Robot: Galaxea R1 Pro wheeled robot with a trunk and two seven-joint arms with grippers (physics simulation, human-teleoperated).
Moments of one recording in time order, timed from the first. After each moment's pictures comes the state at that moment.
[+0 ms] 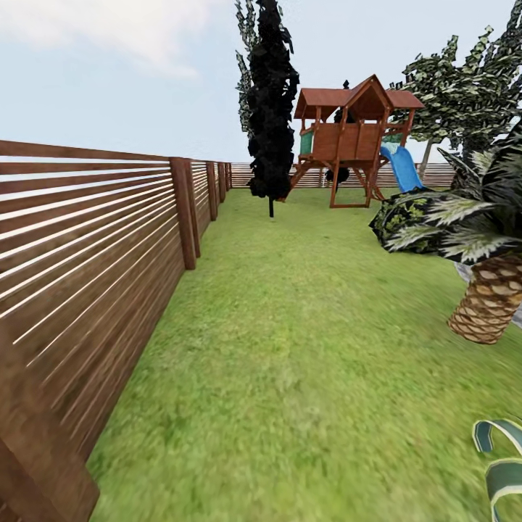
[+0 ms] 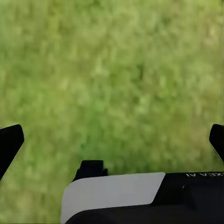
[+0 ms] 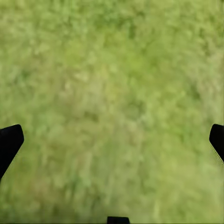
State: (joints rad) left arm 0.00 -0.03 0.00 -0.43 -0.01 -0.10 0.01; right arm -0.04 0.00 0.01 -0.51 0.04 -0.16 -0.01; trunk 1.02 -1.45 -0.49
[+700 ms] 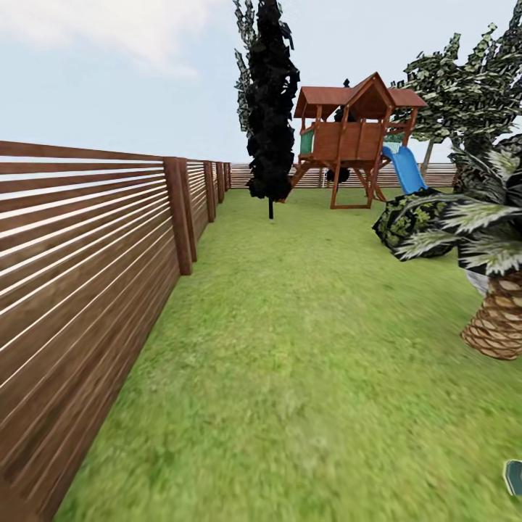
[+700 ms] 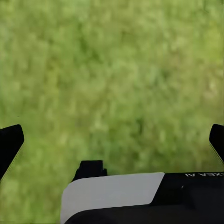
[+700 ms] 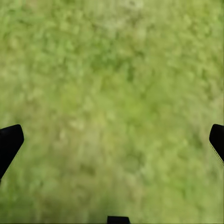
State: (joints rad) left arm 0.00 -0.03 0.00 -0.43 -0.01 -0.10 0.01; right arm -0.04 0.00 0.01 -0.51 0.04 -0.16 -0.01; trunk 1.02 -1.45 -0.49
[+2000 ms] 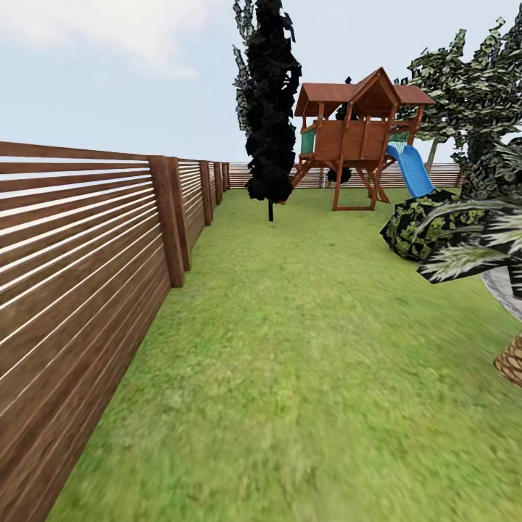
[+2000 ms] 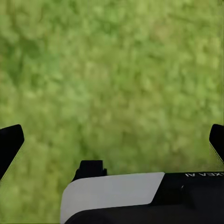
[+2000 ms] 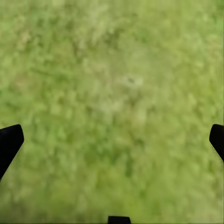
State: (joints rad) left arm 0.00 -0.03 0.00 -0.43 -0.01 -0.10 0.01; right arm -0.04 0.00 0.01 -0.50 0.04 -0.16 -0.01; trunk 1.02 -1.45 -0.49
